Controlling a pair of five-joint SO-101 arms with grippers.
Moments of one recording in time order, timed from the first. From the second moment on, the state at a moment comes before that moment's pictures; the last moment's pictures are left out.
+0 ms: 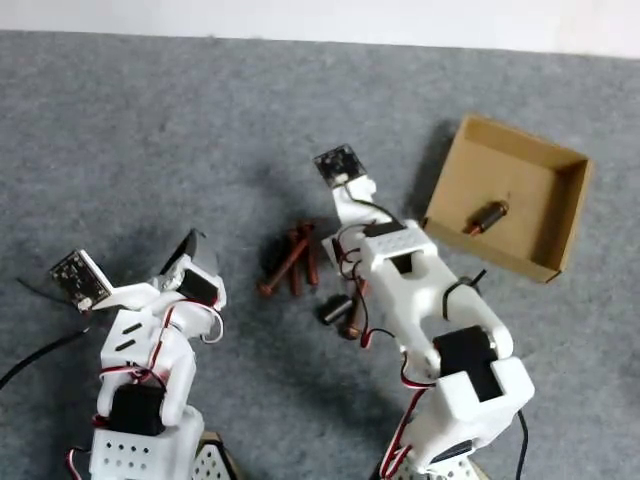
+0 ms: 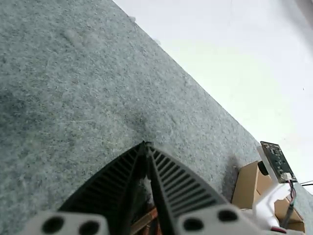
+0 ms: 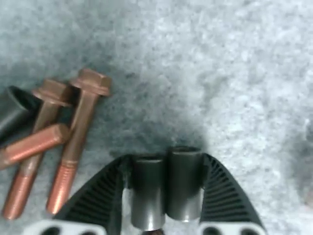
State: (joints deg) left arm 0.0 -103.3 91.2 37.2 50.0; right arm -24.2 10.9 32.0 29.1 13.0
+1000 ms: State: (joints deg) left arm 0.0 -103.3 91.2 37.2 50.0; right arm -24.6 -18.9 56.7 17.8 12.8
